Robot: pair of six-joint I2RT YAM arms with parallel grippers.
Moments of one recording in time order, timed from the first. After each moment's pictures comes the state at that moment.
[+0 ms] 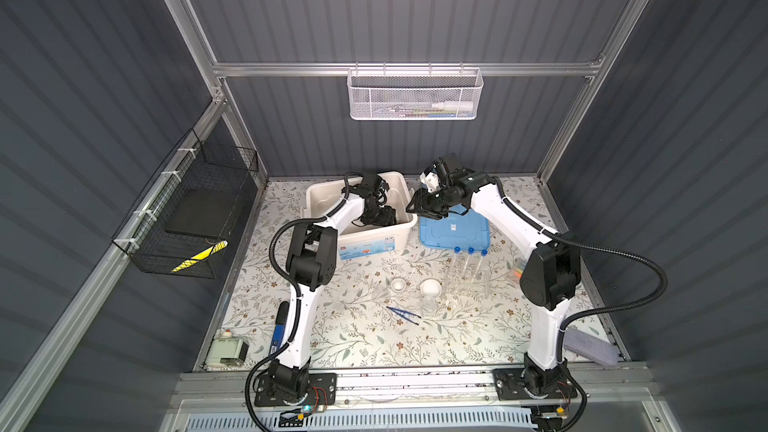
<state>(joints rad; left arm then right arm) -0.40 2.31 1.95 -0.74 0.27 -0.09 0.49 2.00 1.90 -0.84 -0.39 0.54</state>
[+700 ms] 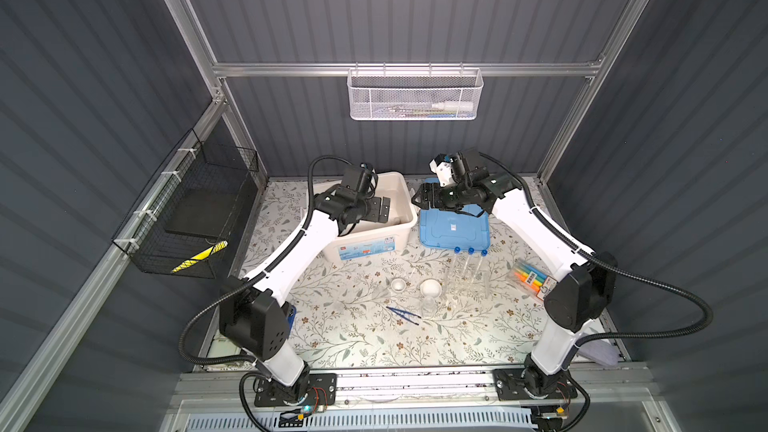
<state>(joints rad) -0.54 1.59 1.50 -0.70 -0.14 -0.22 0.49 1.77 1.76 -0.78 -0.30 0.39</state>
